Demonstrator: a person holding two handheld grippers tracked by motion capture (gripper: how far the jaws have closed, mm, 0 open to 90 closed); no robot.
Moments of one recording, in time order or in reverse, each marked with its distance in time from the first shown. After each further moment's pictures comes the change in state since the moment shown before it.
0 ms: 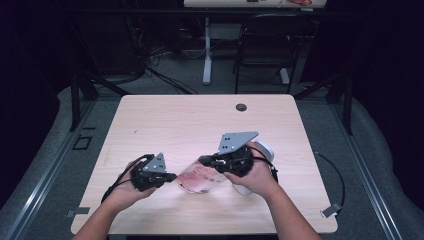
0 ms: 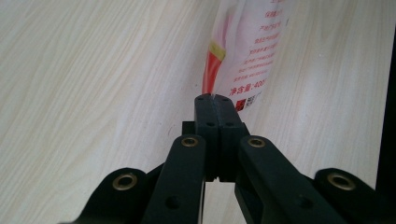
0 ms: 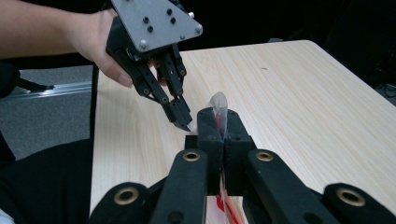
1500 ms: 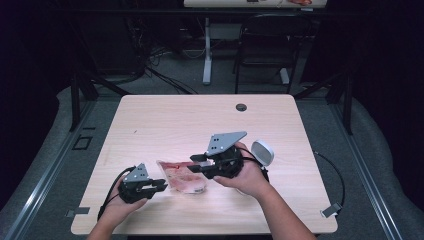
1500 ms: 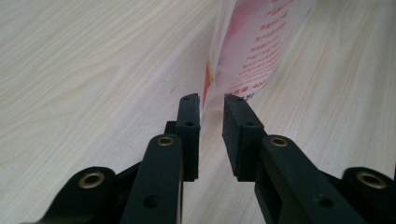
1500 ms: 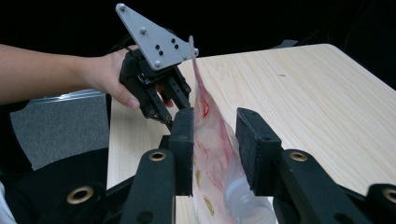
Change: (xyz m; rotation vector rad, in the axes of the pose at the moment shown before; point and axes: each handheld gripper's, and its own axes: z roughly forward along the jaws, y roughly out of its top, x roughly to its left) left arm -0.003 -0.068 0.007 -0.168 0.020 -0.227; right arm 0.008 0.011 0.017 -0.006 0.045 0.010
